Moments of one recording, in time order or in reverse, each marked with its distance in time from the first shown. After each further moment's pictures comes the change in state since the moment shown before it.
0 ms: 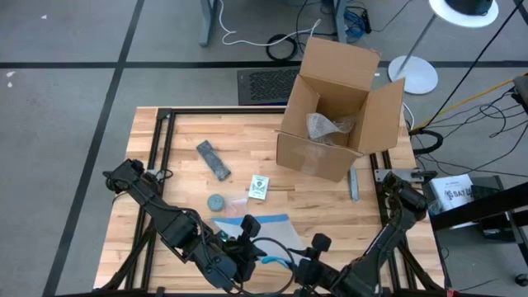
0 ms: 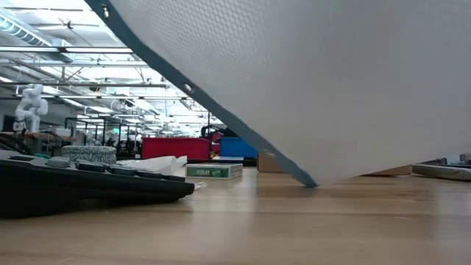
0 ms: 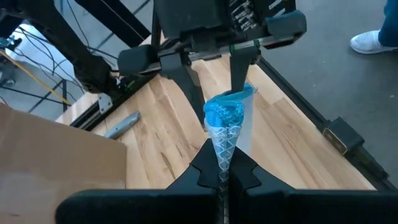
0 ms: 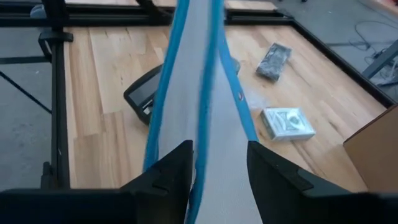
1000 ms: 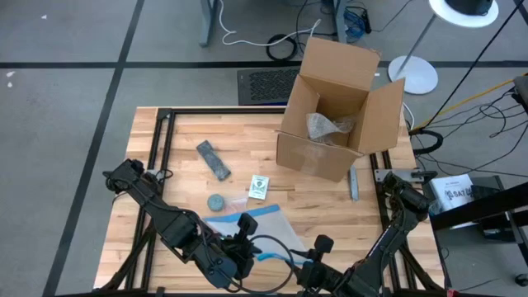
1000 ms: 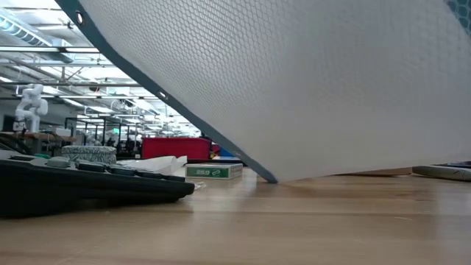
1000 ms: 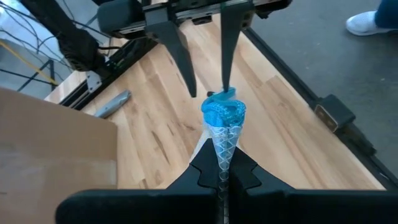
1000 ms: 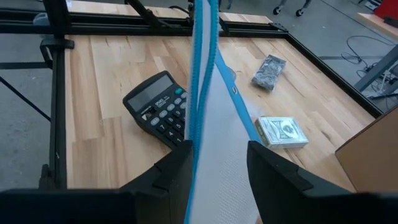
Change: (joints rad) left arm 0.000 0.000 0.000 -0.098 0.017 -0.064; right arm 0.019 -0.002 0.000 -0.013 0.055 -0.003
